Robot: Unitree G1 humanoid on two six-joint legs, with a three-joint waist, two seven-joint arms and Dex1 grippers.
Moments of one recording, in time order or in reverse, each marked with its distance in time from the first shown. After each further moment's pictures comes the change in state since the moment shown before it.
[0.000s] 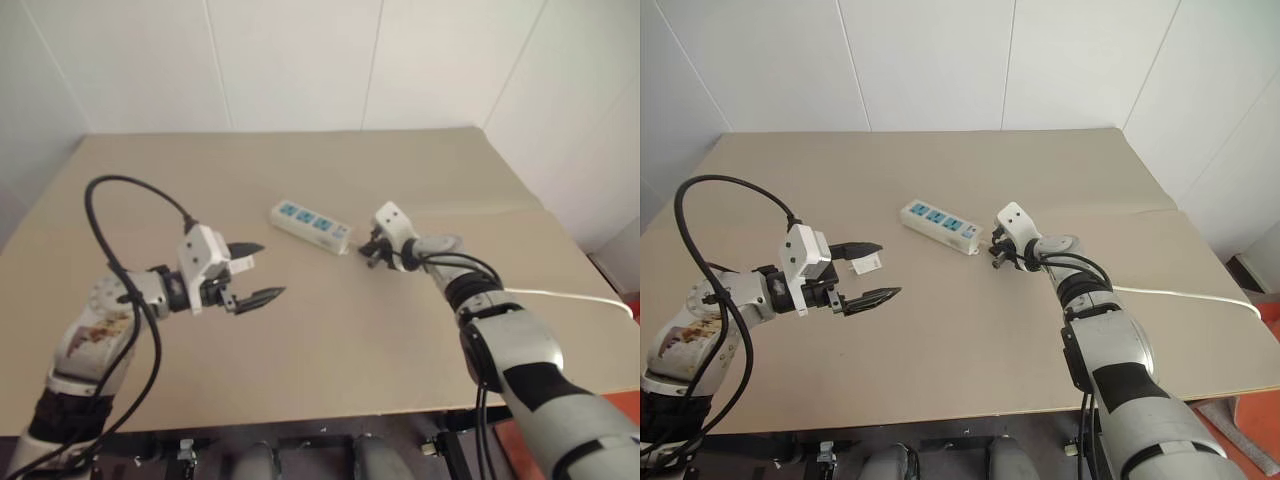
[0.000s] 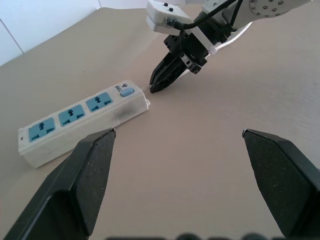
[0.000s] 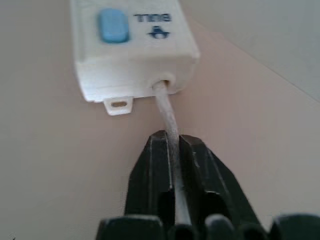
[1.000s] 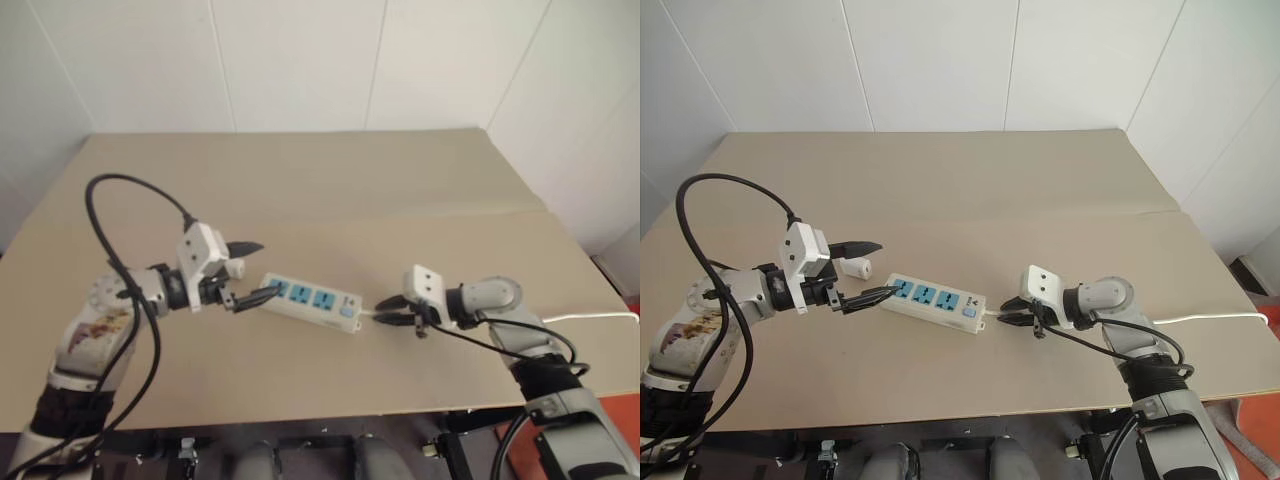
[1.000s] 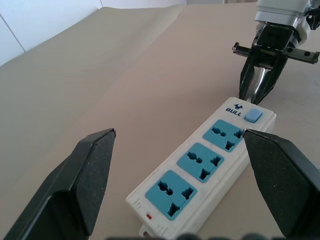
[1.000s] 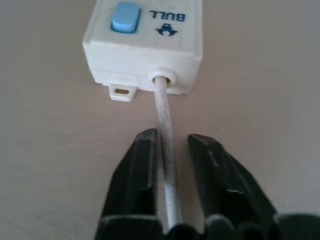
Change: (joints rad) left arm -0.018 -0.003 -0.005 0.043 0.001 -0.009 -0.032; right arm 0.620 -0.286 0.075 -0.963 0.153 0.008 0.482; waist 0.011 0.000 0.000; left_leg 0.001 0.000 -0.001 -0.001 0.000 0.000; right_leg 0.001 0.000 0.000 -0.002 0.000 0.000
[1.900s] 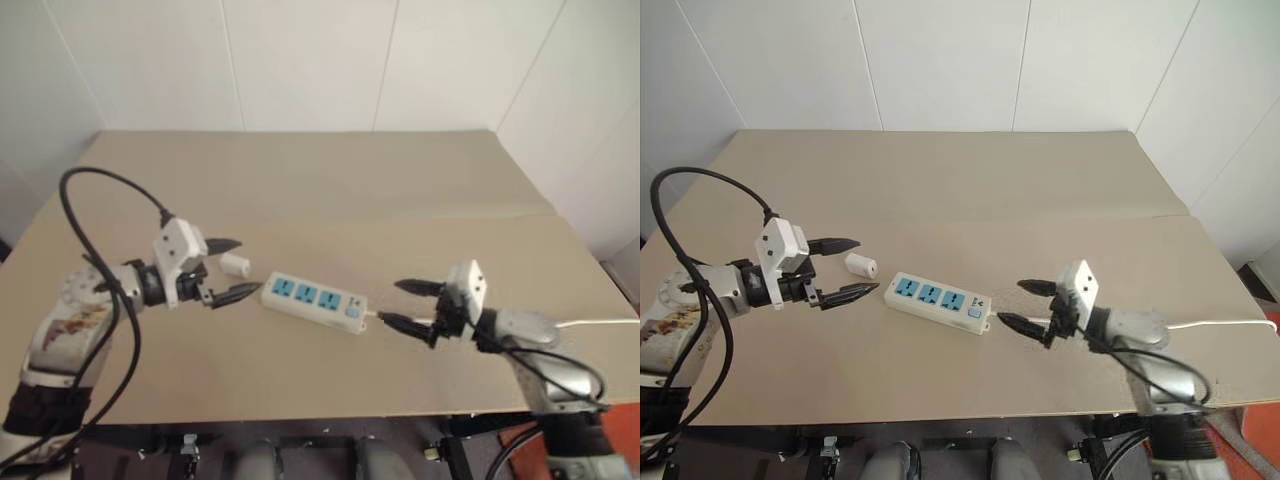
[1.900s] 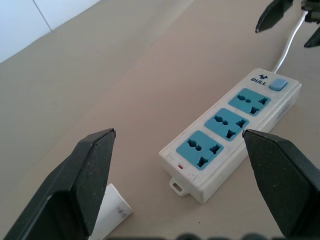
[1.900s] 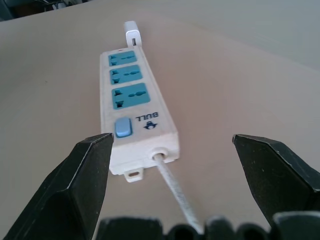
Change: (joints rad) left arm 0.009 0.086 0.046 0.065 0.005 -0.030 -0.033; right arm 0.322 0.090 -0.215 -0.414 0.341 0.257 -0.269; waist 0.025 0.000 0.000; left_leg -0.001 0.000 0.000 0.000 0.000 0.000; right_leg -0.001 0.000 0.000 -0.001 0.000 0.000
